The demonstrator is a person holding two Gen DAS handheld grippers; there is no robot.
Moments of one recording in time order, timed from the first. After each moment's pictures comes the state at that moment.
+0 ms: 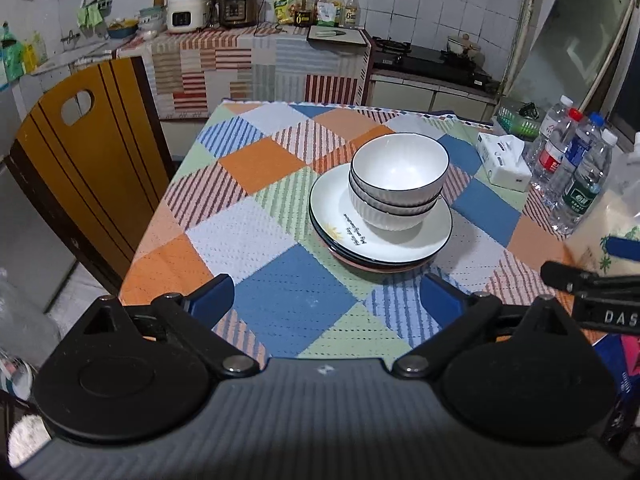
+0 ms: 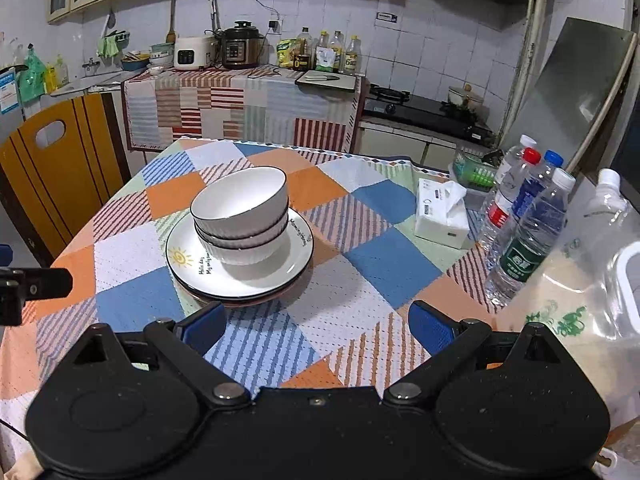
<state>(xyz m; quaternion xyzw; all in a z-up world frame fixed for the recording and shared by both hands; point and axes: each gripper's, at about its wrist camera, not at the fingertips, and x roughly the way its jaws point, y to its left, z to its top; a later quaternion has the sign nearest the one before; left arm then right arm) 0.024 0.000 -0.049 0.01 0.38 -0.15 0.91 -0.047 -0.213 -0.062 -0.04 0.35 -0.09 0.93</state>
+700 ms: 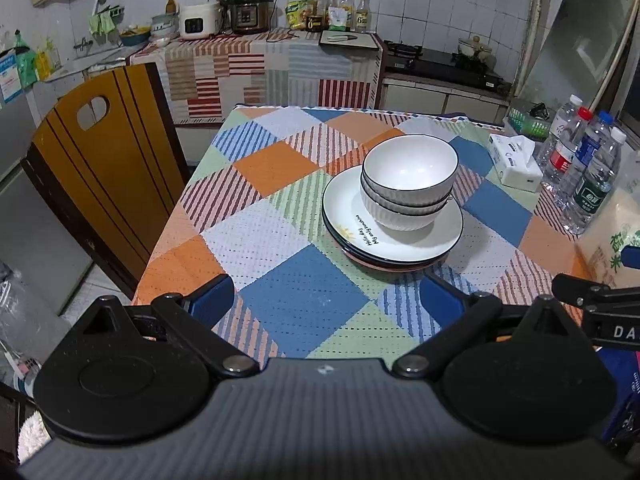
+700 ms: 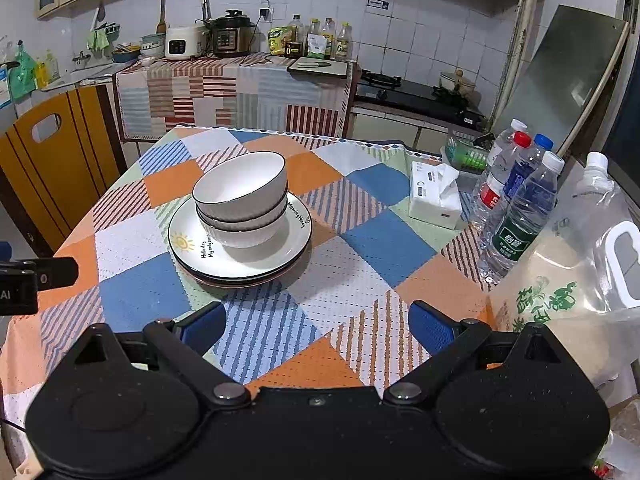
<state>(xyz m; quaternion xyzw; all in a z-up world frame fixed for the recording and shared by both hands) 0.013 -0.002 -0.046 0.02 0.37 -0.13 0.92 -0.057 -0.204 -0.060 -0.03 0.37 -0.10 0.92</state>
